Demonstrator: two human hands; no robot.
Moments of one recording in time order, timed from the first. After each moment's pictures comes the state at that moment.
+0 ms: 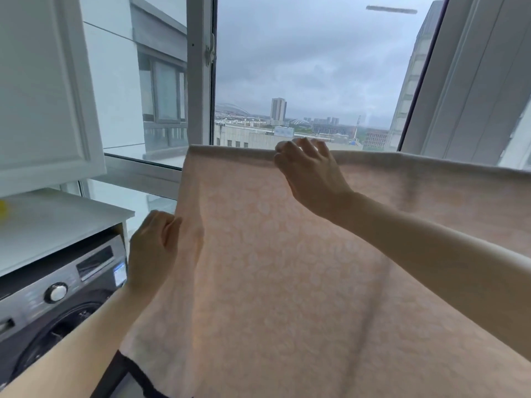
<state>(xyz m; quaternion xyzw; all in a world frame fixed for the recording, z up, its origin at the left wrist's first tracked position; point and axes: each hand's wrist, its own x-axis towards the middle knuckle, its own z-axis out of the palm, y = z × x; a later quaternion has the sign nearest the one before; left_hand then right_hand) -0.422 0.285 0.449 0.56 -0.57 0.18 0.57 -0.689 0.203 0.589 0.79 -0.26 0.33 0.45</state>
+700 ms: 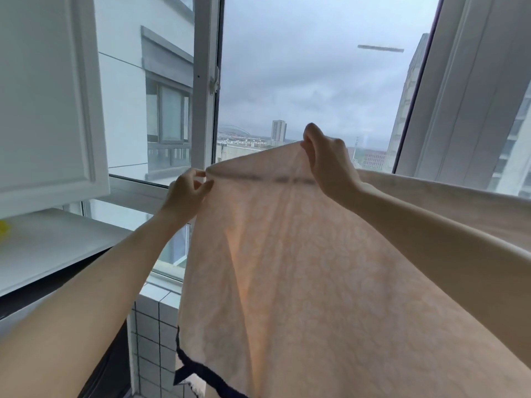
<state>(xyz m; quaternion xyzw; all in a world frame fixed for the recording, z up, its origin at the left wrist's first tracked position) -0.428 0.214 0.570 0.58 -0.59 -0.02 0.56 -0.703 0.199 0.654 0.80 -0.33 0.48 0.17</state>
